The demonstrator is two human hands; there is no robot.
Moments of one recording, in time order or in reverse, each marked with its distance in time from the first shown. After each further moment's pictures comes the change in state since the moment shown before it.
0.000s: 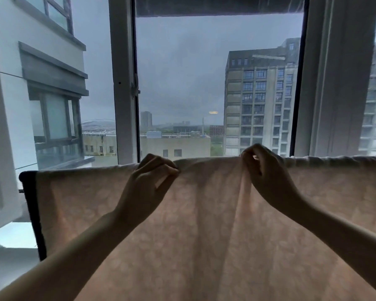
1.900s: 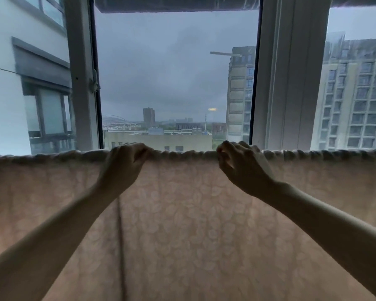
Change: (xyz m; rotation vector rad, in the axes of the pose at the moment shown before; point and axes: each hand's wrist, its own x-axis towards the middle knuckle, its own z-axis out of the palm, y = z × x) left_hand 0.070 0.101 0.100 0.173 -0.099 -0.329; right_hand -0.016 0.134 -0.108 -0.316 -0.172 -0.176
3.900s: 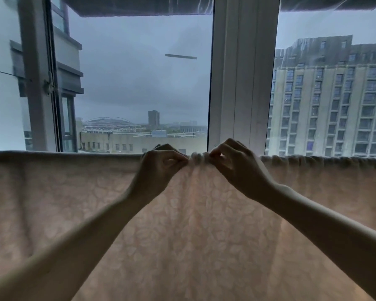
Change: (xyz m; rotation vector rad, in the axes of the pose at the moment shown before) left_hand 0.031 0.229 0.149 -0.492 -0.010 0.036; right_hand -0.059 0.185 -0.072 0.200 0.028 -0.084
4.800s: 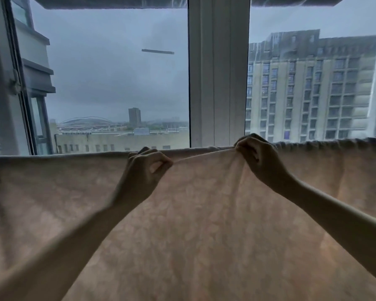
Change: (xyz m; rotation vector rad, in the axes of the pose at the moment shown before) left_hand -0.014 0.000 0.003 0.234 -0.024 0.155; right_hand -0.044 0.047 -0.039 0.114 0.127 0.252
